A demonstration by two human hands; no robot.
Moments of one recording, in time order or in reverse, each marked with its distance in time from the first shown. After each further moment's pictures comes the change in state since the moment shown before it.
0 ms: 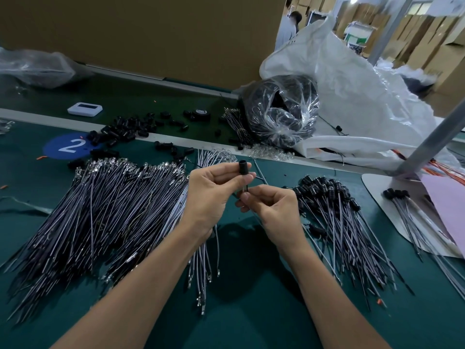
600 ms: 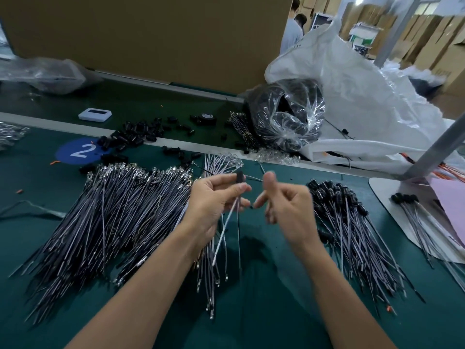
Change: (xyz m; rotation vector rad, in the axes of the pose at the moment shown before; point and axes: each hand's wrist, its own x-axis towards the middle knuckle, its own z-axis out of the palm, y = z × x) left_hand 0.005 -0.002 -0.013 -0.085 0.032 -0.289; right_hand 0.002 -0.016 -0.008 -0.155 0.036 -0.060
